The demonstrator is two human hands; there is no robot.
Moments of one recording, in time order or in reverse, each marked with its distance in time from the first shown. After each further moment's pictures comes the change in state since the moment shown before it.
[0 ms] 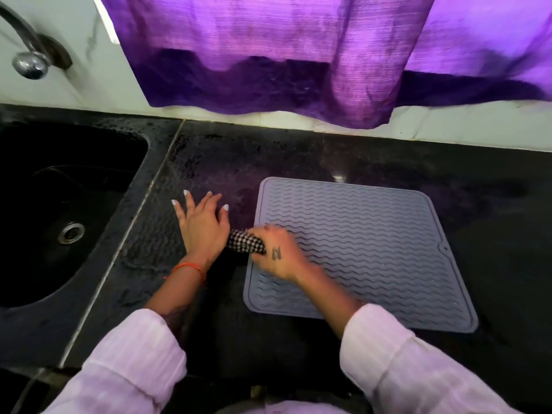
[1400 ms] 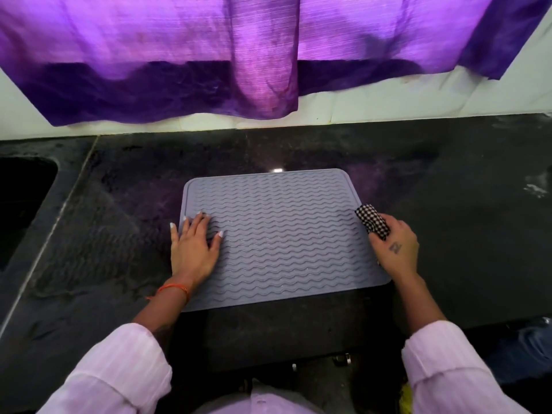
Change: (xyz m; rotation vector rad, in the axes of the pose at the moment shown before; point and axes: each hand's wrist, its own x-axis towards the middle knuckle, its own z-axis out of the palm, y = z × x) left_hand -0.057 0.073 0.052 0.027 -0.259 0.248; right_hand -0.199 0.203 -0.111 -0.027 0.730 0.688
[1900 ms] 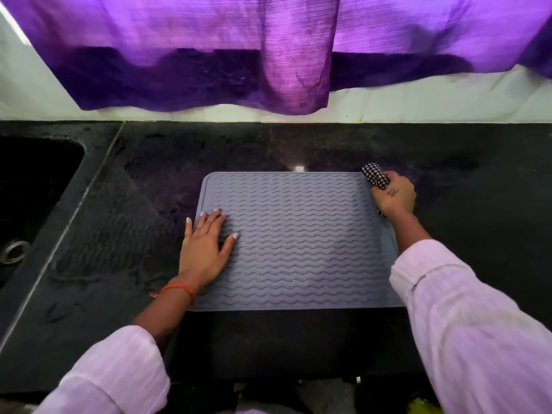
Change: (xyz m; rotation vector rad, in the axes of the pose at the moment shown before) left_hand -0.001 -0.009 -0.002 0.040 -0.041 0.040; right_hand 0.128 -0.047 0.045 -0.010 -0.067 0.057
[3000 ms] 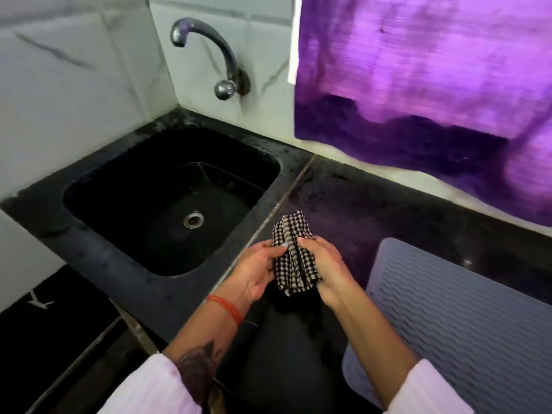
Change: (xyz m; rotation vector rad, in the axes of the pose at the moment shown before) left_hand -0.034 -0.147 -0.134 -1.741 0.167 -0.831; right_hand -0.261 -0.333 0.155 0.940 -1.119 0.142
